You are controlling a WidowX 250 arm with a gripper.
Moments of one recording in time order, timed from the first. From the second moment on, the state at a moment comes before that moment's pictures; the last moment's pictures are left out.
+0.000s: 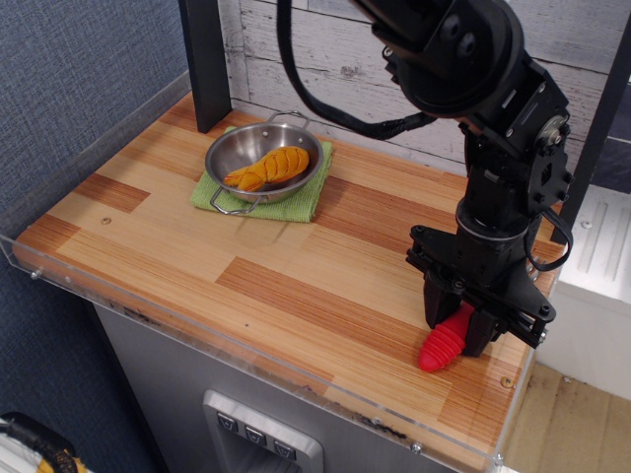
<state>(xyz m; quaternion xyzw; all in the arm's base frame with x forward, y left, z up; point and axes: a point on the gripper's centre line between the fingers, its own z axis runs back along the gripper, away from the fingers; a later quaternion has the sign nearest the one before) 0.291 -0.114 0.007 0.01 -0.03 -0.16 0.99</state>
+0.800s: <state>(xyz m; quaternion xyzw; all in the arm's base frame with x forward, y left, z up) 0.273 -0.027 0.110 0.06 -0.04 -0.16 0.98</state>
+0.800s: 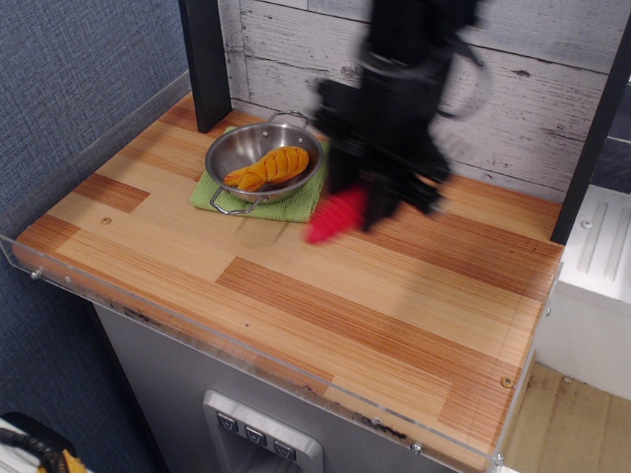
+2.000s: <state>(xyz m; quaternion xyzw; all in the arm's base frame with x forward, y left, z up) 0.262 0.195 0.067 0.04 -0.01 -0.06 1.00</state>
